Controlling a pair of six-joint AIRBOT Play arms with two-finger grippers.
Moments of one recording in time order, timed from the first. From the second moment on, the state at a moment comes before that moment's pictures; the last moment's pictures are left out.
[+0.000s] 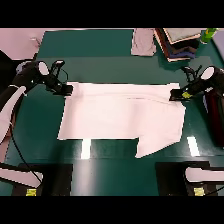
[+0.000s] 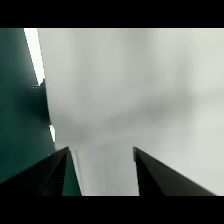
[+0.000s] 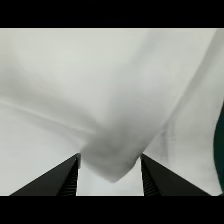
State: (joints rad) left arm -0.10 -1.58 1.36 1.42 -1.13 -1.50; right arm -0.16 -1.44 1.17 -1.36 1.16 1.40
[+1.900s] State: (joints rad) left arm -0.10 -0.90 0.57 1.28 -1.14 -1.62; right arm -0.26 -0.91 0.74 -1.36 1.48 1.45
